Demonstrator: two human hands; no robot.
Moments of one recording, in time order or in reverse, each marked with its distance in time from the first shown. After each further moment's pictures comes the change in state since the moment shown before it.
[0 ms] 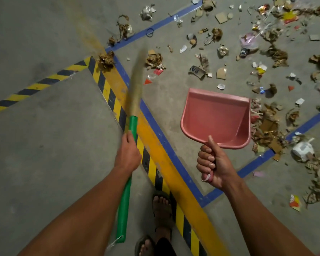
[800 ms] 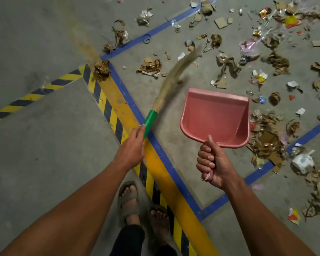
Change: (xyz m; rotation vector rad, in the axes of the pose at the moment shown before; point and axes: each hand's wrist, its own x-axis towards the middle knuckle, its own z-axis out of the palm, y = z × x) left_hand 0.094 0.046 -0.028 0.050 -0.038 0.399; right_hand 0.048 -0.077 0.036 -0.009 0.034 0.018
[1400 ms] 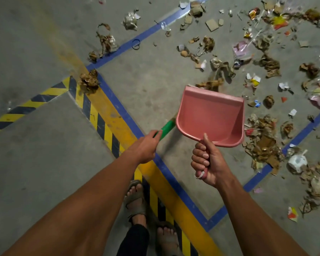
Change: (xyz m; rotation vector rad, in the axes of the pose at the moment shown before) left_hand 0.139 -0.022 -0.011 0.158 -0.445 0.259; right_hand 0.083 -0.022 0.070 0.106 0.035 -0.059
